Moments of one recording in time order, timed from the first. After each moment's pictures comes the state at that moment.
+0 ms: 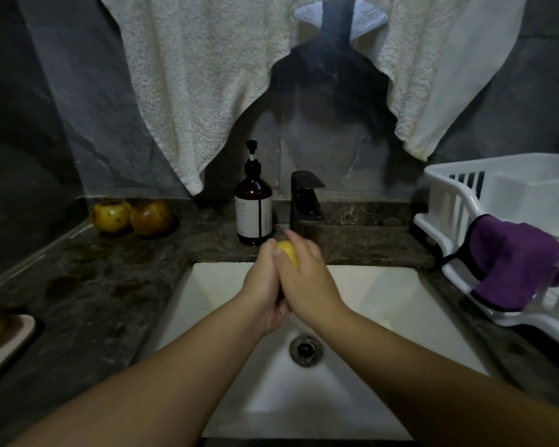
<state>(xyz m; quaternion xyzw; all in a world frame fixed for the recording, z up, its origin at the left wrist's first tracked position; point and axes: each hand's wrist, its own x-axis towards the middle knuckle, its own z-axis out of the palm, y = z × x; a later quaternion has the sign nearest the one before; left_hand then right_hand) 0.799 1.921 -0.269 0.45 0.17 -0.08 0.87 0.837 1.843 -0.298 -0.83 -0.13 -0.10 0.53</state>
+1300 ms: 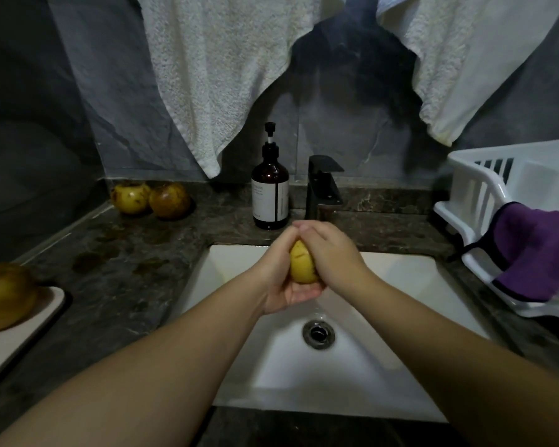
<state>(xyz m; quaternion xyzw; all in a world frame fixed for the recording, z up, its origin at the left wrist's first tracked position) 0.815 1.945 -0.284 0.56 0.12 -0.21 0.79 0.836 1.828 -0.274 -0.80 -0.14 -0.06 0.58</state>
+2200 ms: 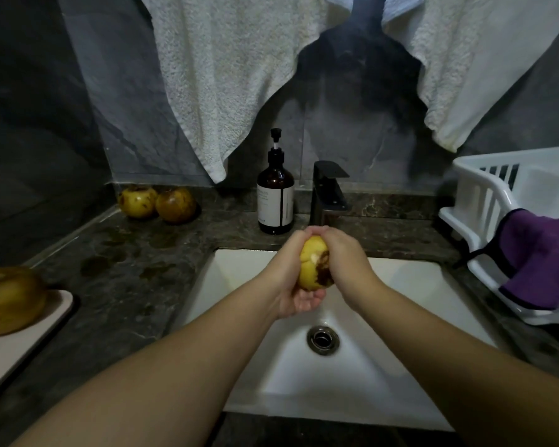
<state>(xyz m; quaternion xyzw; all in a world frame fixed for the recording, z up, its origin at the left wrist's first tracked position) 0.812 1.938 -0.281 0.57 0.16 -0.22 0.78 0.838 1.832 -0.275 -0.74 -0.02 -0.02 0.68</state>
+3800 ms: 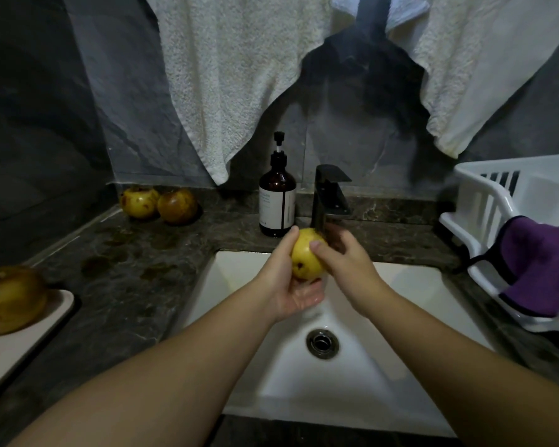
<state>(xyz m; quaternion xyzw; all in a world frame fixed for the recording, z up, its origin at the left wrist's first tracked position) 0.813 1.944 -0.279 0.44 0.17 -0.18 0.86 0.849 1.815 -0.292 -0.74 -0.10 -0.02 0.66</state>
